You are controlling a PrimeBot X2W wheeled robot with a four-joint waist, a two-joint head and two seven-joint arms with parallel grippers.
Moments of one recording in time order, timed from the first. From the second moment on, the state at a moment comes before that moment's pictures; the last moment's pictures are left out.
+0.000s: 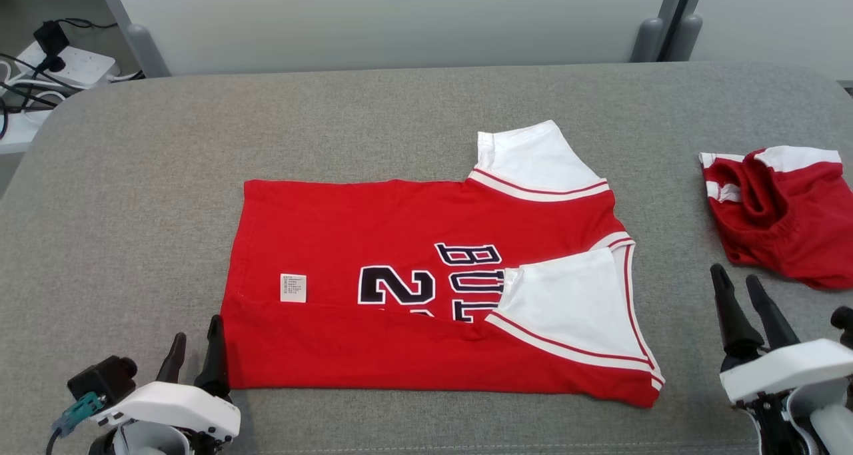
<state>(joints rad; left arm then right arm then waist) -0.25 0.11 -0.03 0.78 -0.71 -0.13 -0.25 -0.19 -0.31 0.27 0.43 0.99 0.13 -0.25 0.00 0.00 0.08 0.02</state>
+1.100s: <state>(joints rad) -0.76 0.30 -0.37 0.82 -0.59 -0.13 -0.23 -0.75 -0.24 0.27 0.54 0.56 0.13 -0.25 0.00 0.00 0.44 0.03</state>
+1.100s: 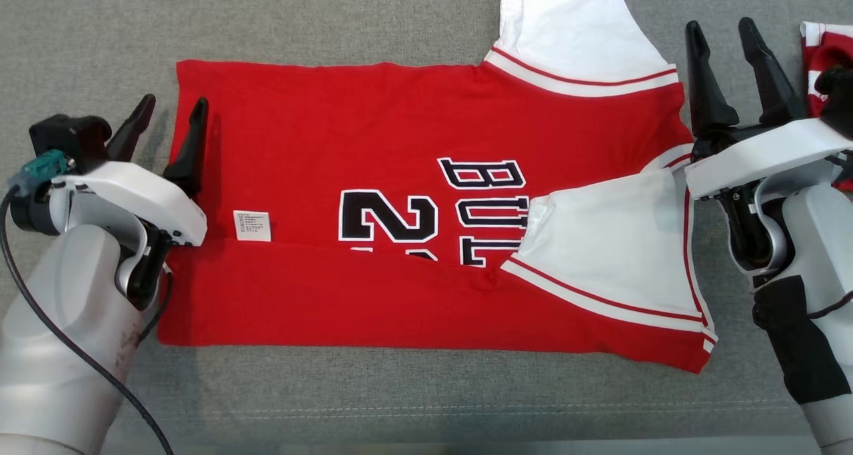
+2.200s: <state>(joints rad) -0.99 0.78 -0.83 0.56 -1.09 -0.13 0.10 -0.73 -0.16 0.29 0.50 0.58 0.13 -0.25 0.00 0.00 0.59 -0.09</state>
